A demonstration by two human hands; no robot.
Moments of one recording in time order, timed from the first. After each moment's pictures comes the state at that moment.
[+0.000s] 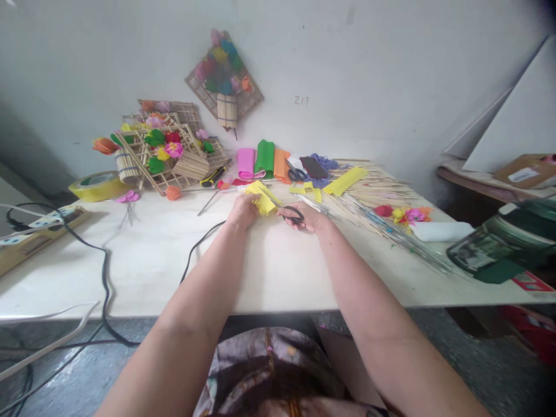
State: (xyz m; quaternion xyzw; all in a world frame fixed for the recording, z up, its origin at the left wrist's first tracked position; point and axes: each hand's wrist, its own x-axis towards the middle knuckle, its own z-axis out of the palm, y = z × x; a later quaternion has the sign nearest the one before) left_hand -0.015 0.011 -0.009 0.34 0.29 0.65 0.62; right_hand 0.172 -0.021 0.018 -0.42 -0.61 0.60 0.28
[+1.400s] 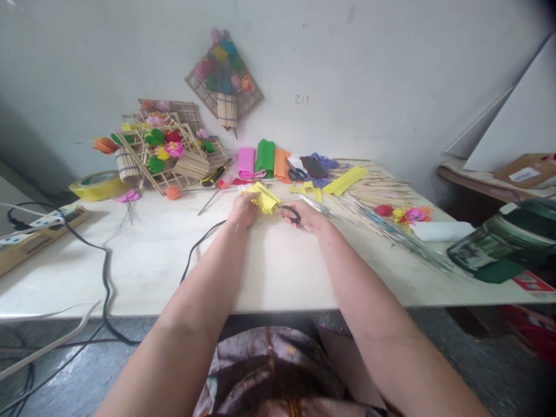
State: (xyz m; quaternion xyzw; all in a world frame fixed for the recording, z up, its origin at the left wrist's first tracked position) left_hand -0.015 0.012 -0.008 0.32 0.31 0.66 0.60; right_hand 0.164 -0.021 0.015 -0.42 -0.61 0.59 0.32
